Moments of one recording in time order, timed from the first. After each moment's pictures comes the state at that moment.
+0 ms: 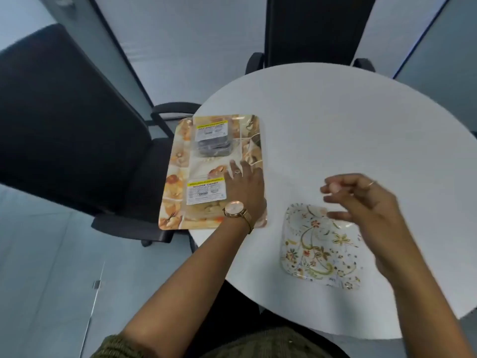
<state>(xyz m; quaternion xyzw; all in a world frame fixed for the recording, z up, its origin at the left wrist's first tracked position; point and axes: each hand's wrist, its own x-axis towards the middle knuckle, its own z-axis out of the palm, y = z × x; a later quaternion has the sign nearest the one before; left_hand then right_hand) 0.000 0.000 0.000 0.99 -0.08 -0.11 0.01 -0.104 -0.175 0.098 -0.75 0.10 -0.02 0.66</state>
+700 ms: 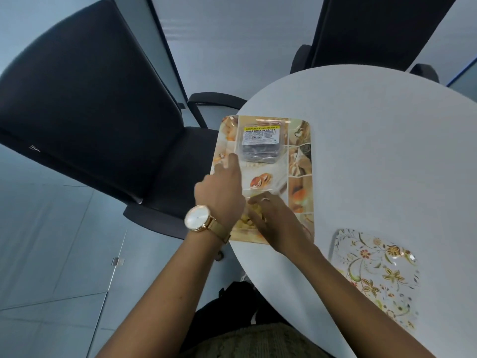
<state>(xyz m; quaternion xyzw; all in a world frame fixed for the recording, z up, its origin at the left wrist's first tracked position) 0.014 0.141 0.085 0.99 0.07 -0.10 0.09 -0.004 0.012 0.002 -0.93 -0.13 0.16 0.29</state>
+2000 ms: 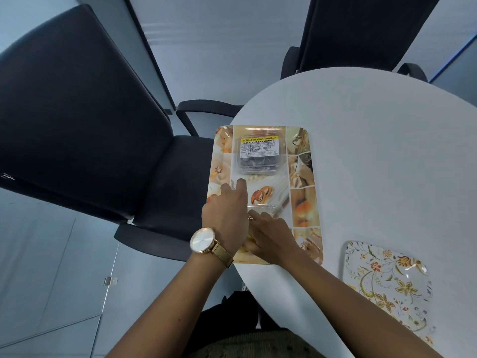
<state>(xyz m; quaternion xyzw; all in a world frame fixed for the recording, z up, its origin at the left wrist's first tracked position) 0.034 0.149 0.059 0.98 0.01 -0.15 0.10 0.021 0.038 -0.039 -0.95 -0.24 0.12 0.16</state>
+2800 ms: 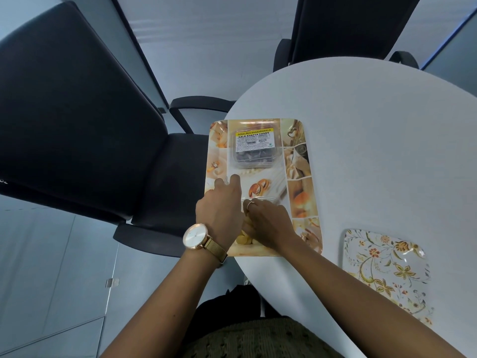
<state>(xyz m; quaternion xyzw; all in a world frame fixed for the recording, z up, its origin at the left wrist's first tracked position) 0.032 0.157 0.062 0.98 0.00 -0.14 0.10 0.030 0.044 -0.029 -0.96 -0.19 0.09 0.17</state>
